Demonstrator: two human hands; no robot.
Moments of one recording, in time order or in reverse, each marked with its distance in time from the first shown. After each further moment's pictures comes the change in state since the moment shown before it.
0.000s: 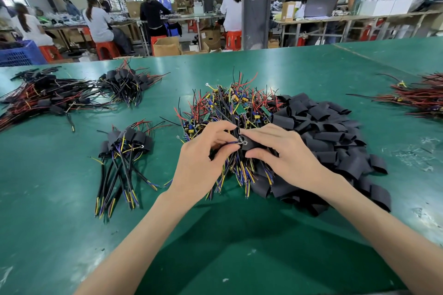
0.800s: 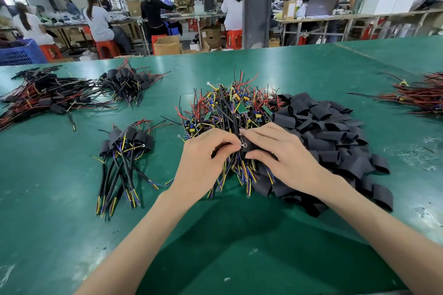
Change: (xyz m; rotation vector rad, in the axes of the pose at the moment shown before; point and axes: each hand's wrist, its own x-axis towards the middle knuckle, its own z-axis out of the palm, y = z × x) left_hand 0.002 0.002 -0.005 0.078 -0.057 -0.008; right_hand -0.002 -0.005 0.002 -0.130 -0.027 -0.092
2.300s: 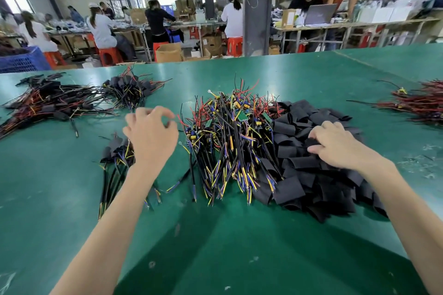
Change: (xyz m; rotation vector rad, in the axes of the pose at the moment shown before) left_hand 0.046 -0.057 -0.052 0.642 0.202 -0.512; right_hand -0.020 0.084 -0.048 -0.446 -0.533 0.807
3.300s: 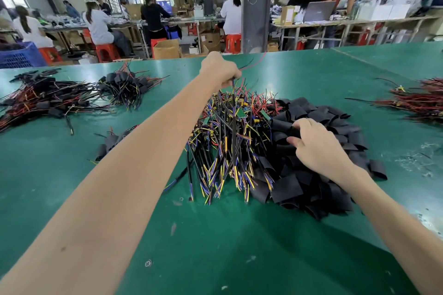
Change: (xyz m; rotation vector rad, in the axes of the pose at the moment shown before) left_hand 0.090 0.142 0.044 -0.578 -0.592 -0.165; right_hand -0.012 -0.038 0.010 0.220 0.280 -0.014
